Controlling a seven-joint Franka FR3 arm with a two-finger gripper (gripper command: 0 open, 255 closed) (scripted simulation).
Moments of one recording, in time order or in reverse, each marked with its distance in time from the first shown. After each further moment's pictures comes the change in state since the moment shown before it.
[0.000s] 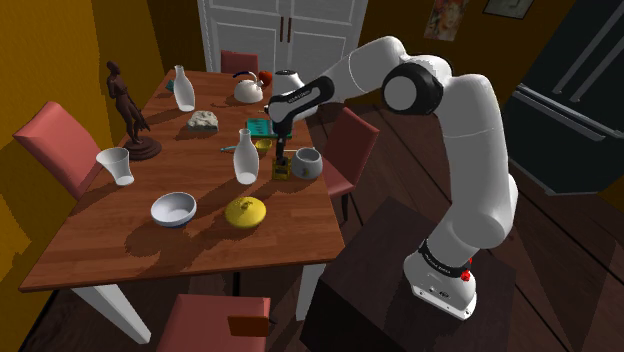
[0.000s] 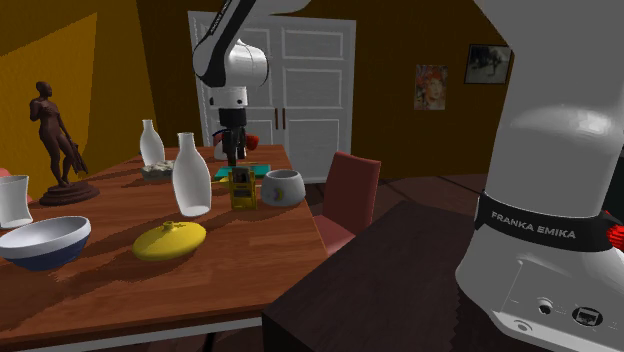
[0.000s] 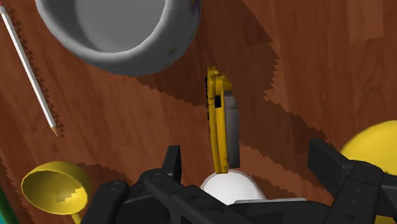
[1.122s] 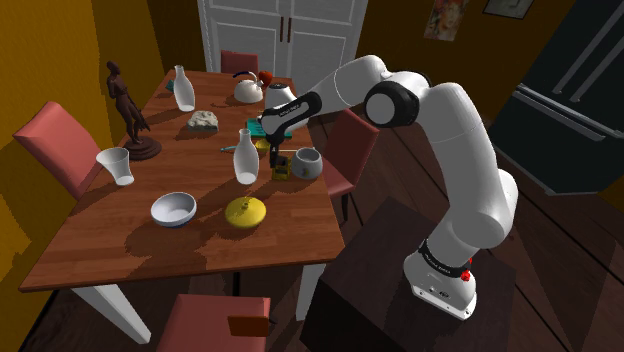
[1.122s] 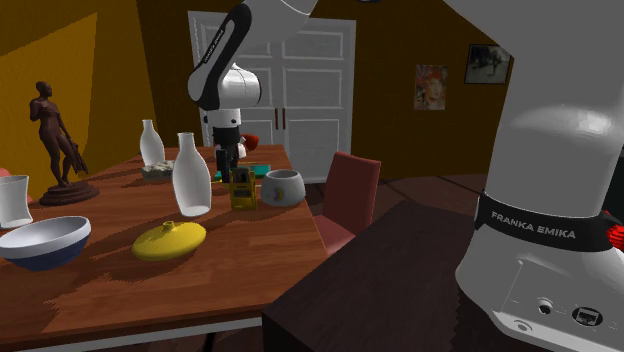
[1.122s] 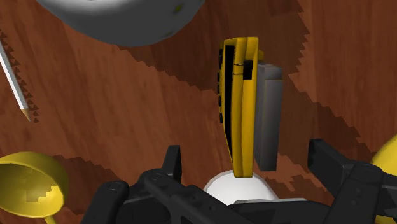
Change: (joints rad) arm -0.004 0.170 0.018 0.148 0.004 0.032 -0.031
